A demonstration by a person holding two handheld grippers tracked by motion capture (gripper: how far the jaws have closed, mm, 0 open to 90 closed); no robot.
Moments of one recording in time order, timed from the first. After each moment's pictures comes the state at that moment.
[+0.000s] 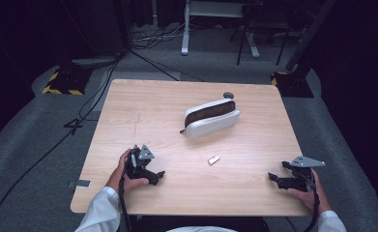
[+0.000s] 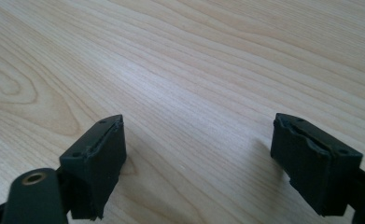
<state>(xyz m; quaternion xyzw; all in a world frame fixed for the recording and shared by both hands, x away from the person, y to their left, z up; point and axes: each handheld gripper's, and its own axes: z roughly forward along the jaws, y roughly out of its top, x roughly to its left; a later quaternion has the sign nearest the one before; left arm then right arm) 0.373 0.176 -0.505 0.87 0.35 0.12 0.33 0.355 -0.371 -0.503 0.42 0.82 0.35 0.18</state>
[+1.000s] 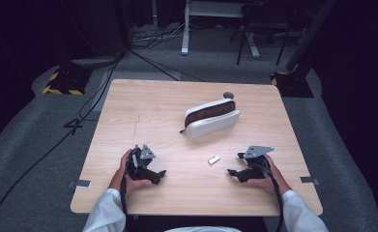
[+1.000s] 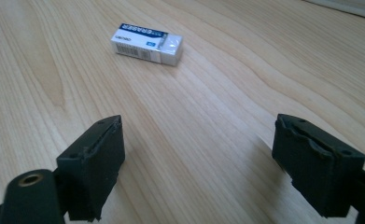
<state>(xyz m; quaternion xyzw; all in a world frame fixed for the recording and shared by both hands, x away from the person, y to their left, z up) 0.372 0.171 -0.506 0.86 0.36 0.13 0.33 0.395 -0.244 -0.504 0.28 0.87 0.38 0.12</state>
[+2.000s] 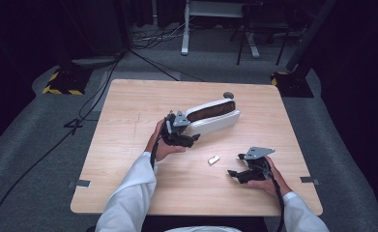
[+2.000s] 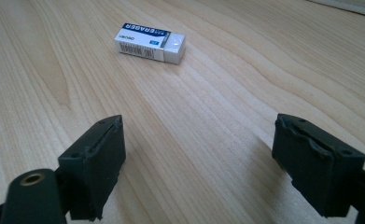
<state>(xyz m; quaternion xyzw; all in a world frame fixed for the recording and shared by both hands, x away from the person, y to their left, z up) 0.459 0.069 -0.437 0.84 0.27 0.17 0.43 0.389 -0.245 -0.505 0.28 0.87 0.38 0.13</state>
